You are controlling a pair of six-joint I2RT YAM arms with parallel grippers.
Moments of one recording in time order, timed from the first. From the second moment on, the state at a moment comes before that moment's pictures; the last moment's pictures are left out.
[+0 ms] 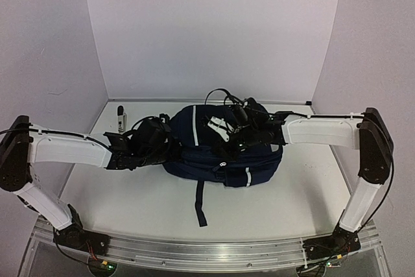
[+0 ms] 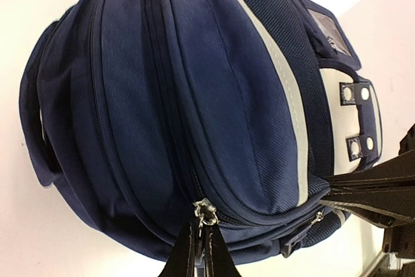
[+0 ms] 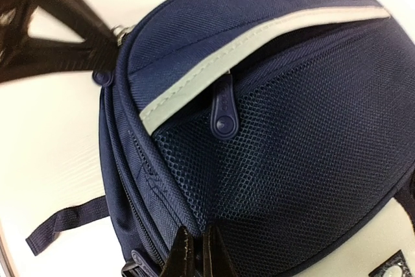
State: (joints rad) left arm -0.96 1.51 0.91 -0.05 -0.31 -0.85; right arm 0.82 1.80 1.31 -0.32 -0.17 -0.28
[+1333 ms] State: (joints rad) left arm -0.87 1.74 1.01 0.09 0.26 -0.50; right arm 0.66 1.62 1.21 -0.53 -0.34 -0.45
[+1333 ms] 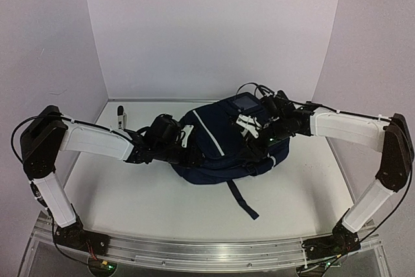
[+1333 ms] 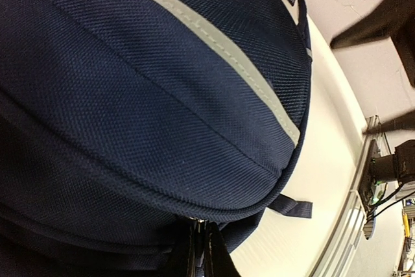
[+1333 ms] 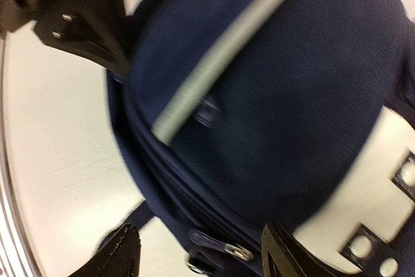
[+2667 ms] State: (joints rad) left arm -0.85 1.71 1.11 -0.07 0.12 -0.45; right arm 0.84 1.53 0.97 -0.15 -0.02 -0.62
